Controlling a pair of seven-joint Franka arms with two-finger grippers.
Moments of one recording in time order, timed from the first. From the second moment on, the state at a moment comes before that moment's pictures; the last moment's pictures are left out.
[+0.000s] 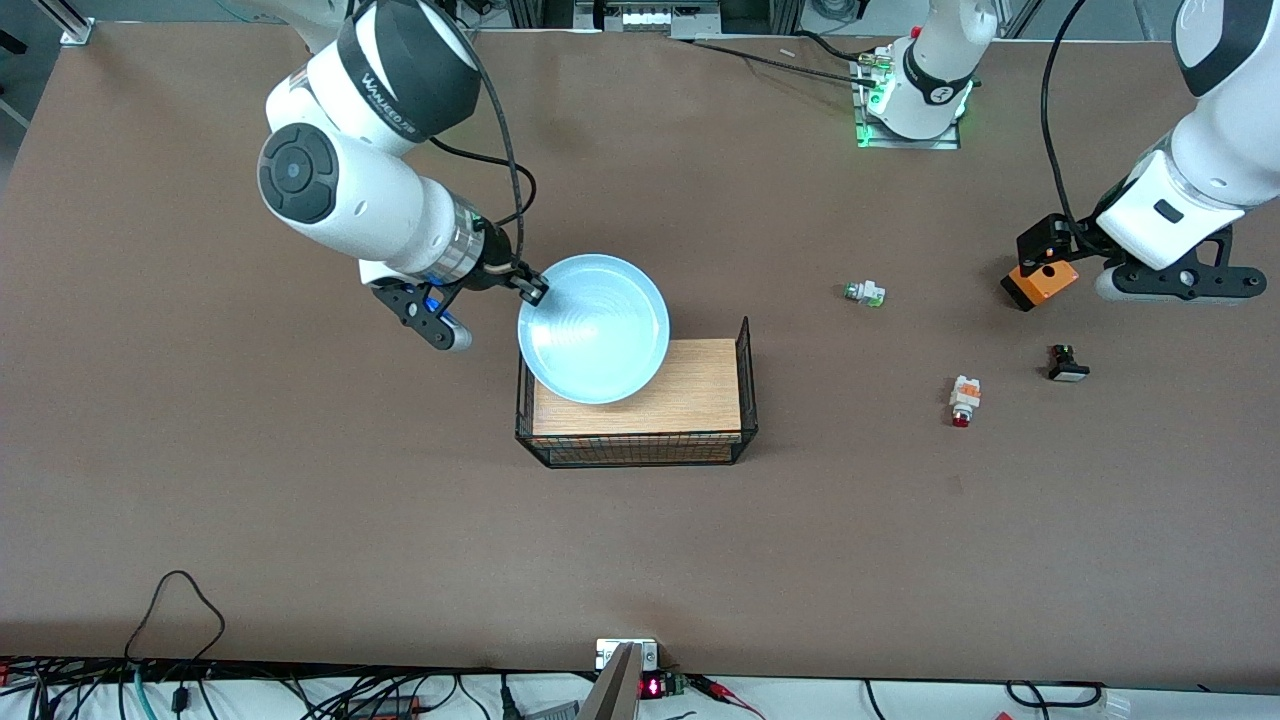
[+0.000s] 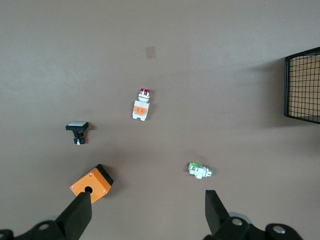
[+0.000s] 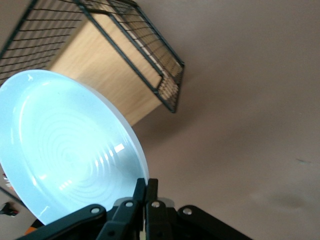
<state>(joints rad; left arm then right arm) -0.04 -0.01 -0.05 -1.74 0.03 1.68 -0.06 0.53 0.36 -0.01 -1.47 0.38 1.84 1.08</state>
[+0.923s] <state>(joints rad) -0.01 0.20 -0.04 -1.76 0.08 1.60 -0.05 0.56 0.42 -0.02 -1.49 0.38 1.89 1.07</state>
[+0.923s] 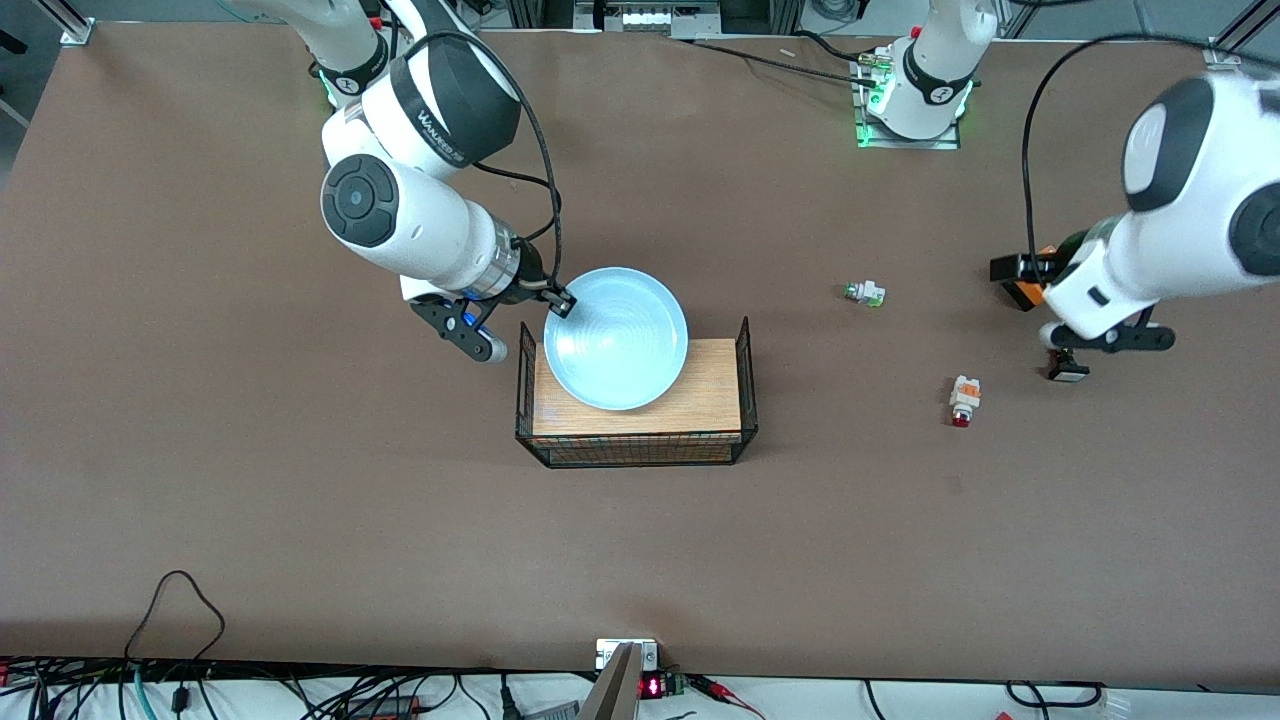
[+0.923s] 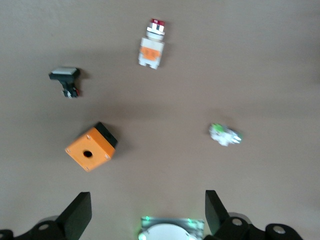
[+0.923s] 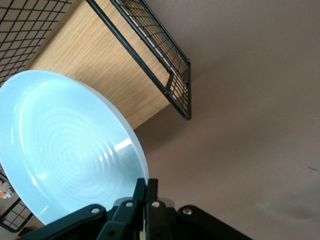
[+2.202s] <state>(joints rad) 0.05 0.52 -0.04 -2.11 0.10 2.67 0.16 0.56 0.50 -0.02 -1.52 0.38 2.01 1.00</state>
